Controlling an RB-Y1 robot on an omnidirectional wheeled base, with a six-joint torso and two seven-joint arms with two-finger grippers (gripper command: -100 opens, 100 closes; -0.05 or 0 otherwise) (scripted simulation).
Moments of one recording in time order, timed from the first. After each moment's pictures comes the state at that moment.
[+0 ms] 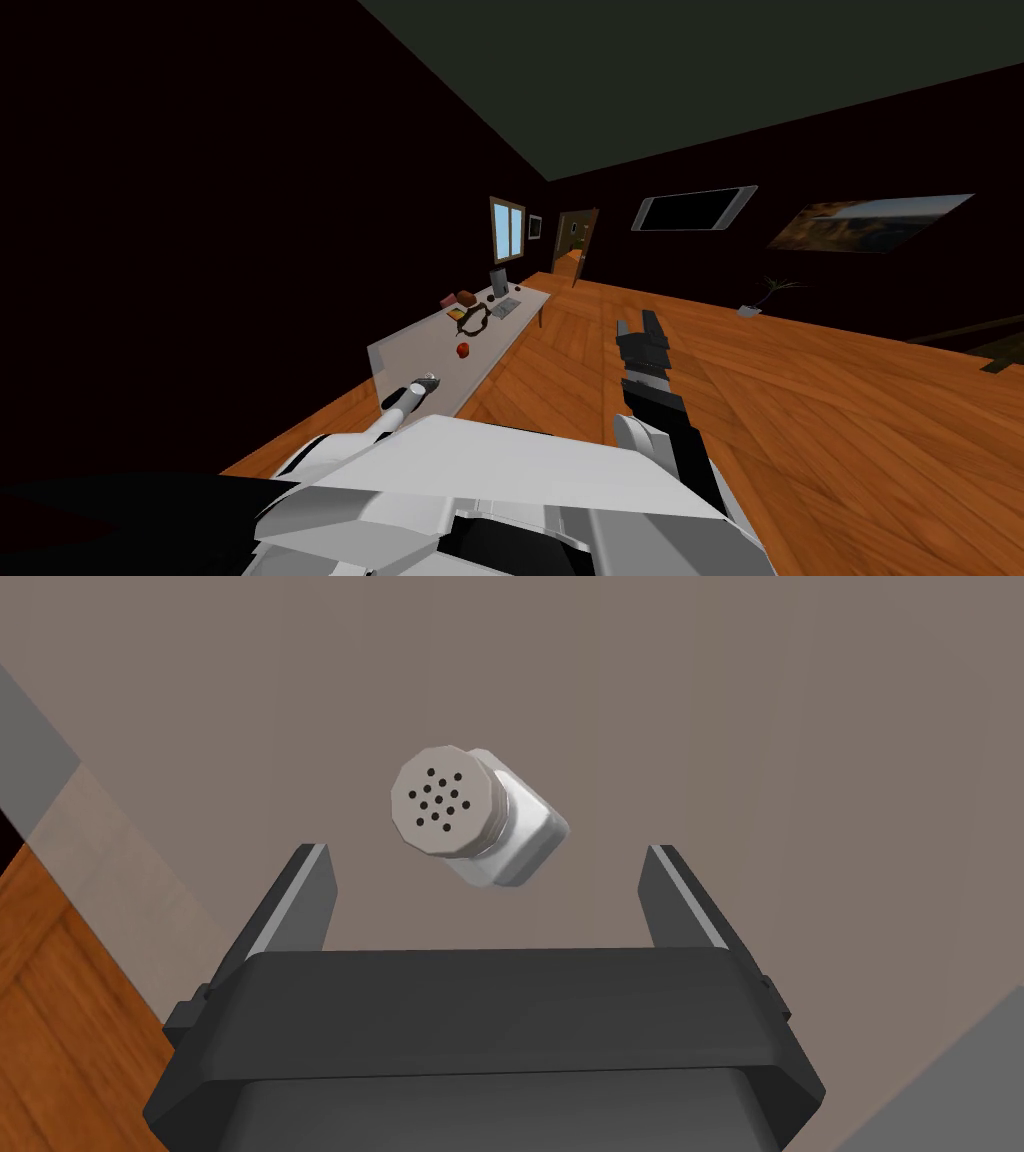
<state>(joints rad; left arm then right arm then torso) -0.16 0.40 0.19 -0.46 1.19 0.02 0.43 0.48 0.00 -0.07 -2.22 -0.09 -0.39 0.04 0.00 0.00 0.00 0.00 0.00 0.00</state>
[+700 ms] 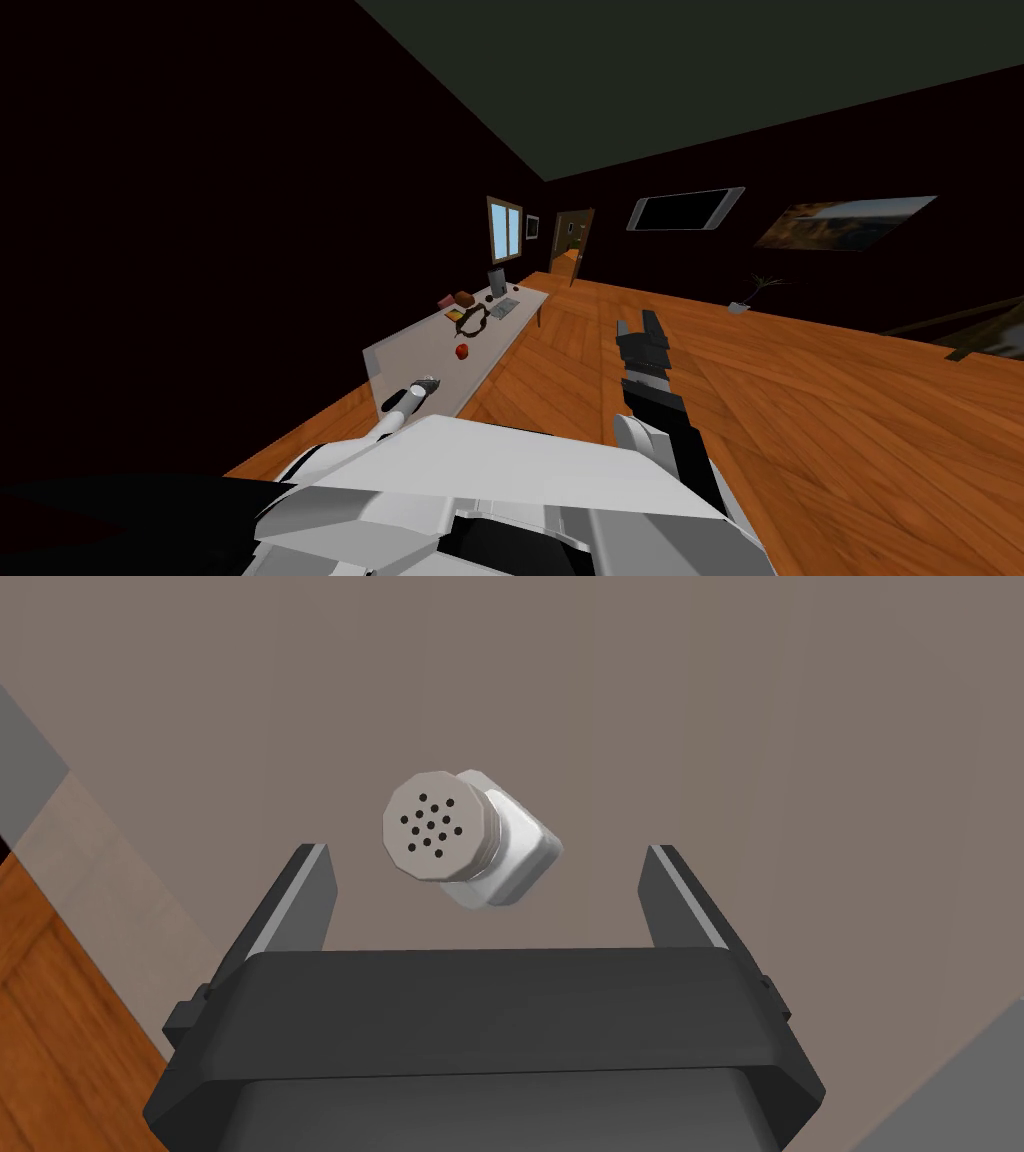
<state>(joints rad) -0.14 0.36 0.29 -0.49 1.08 0.03 0.46 0.48 0.00 -0.07 -2.22 -0.09 -0.39 0.04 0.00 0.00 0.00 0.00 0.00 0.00</state>
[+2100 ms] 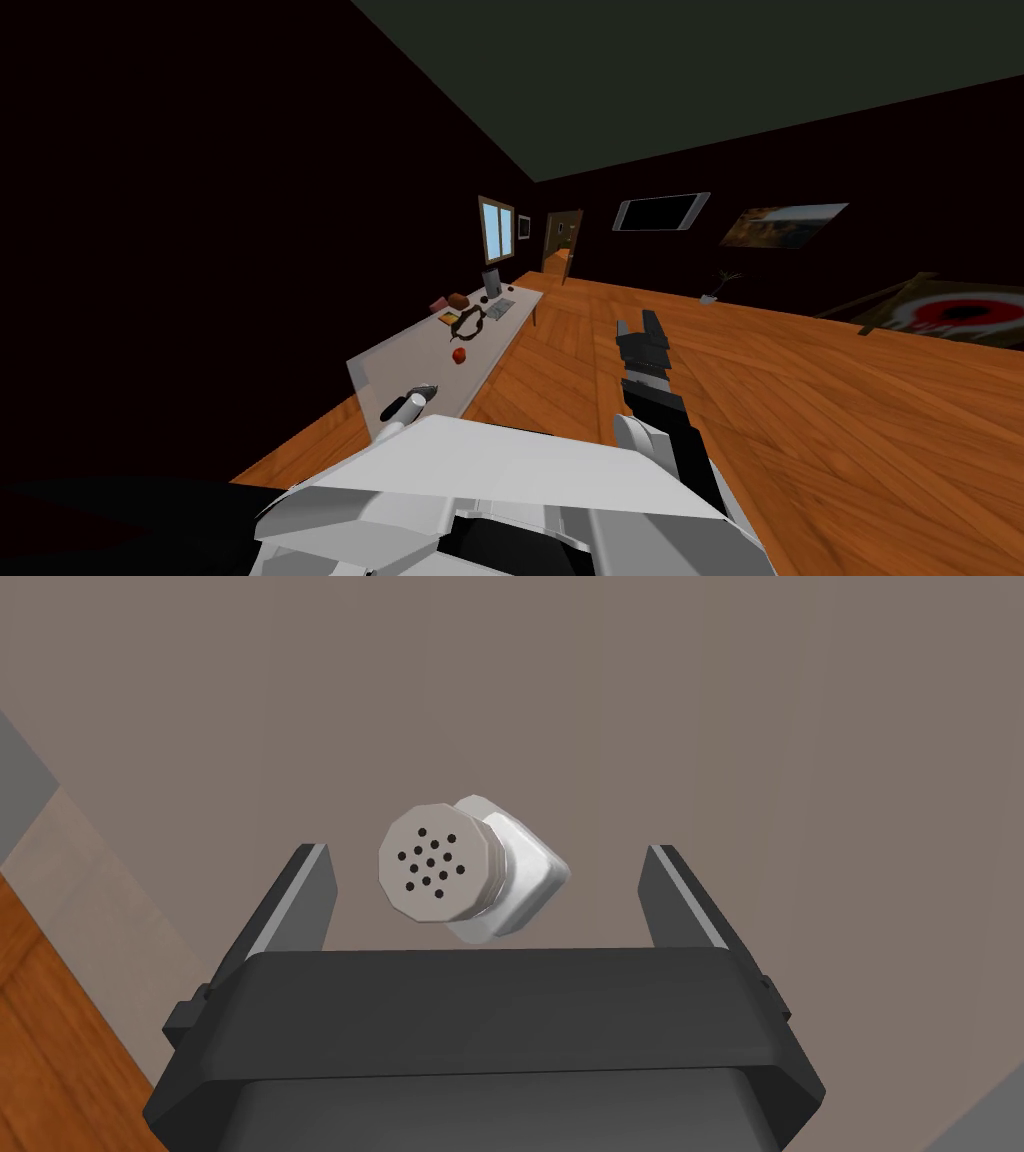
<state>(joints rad) -0.09 0.26 0.53 -0.58 0.77 0.04 0.58 0.48 0.00 -0.07 -2.22 -0.09 -0.39 0.04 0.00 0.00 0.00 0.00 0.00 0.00</state>
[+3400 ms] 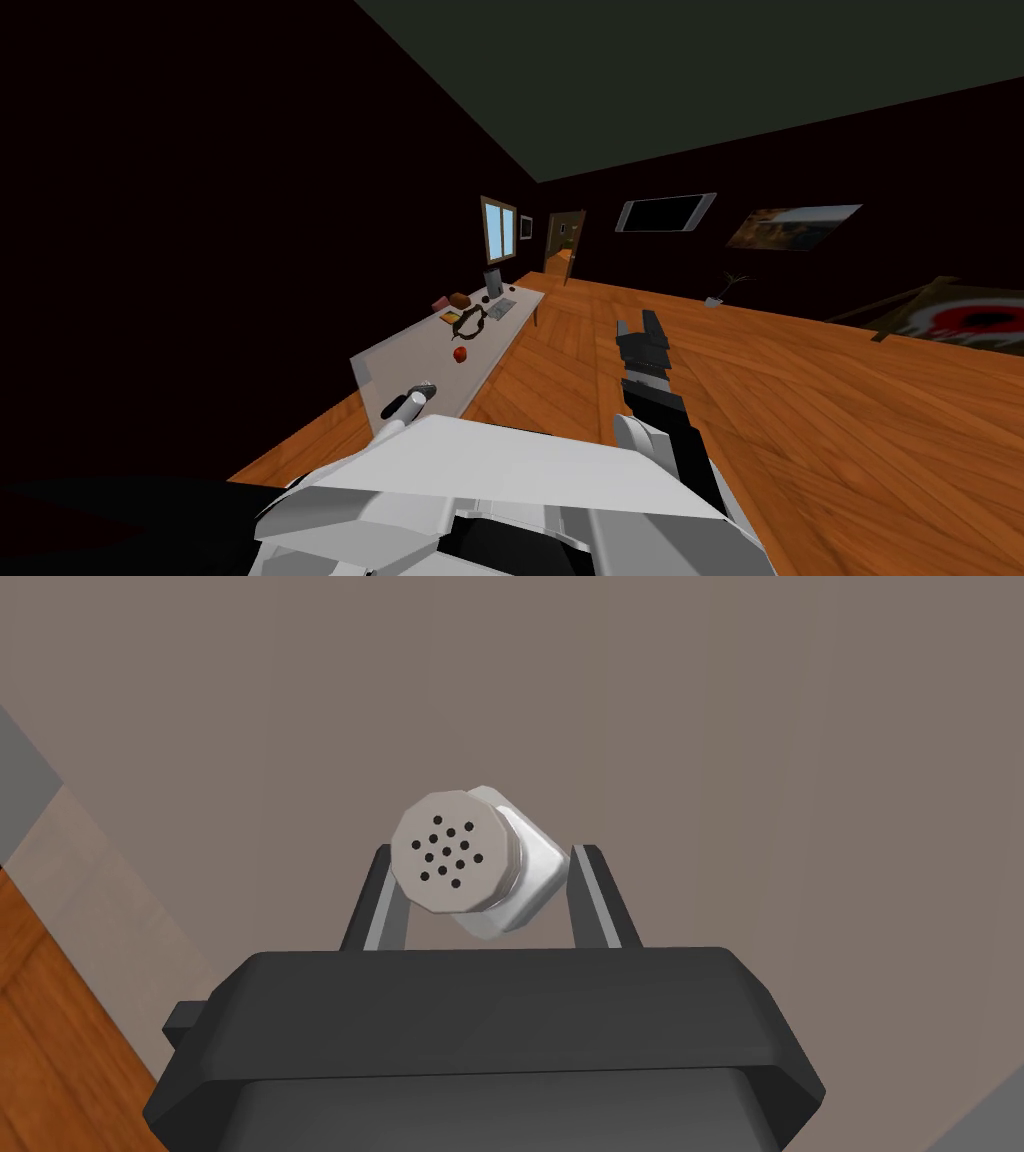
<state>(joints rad) -0.10 0.28 0.49 -0.56 0.80 0.04 0.57 0.48 0.00 -0.07 -2.22 -0.09 -0.39 0.04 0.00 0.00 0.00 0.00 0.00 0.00</state>
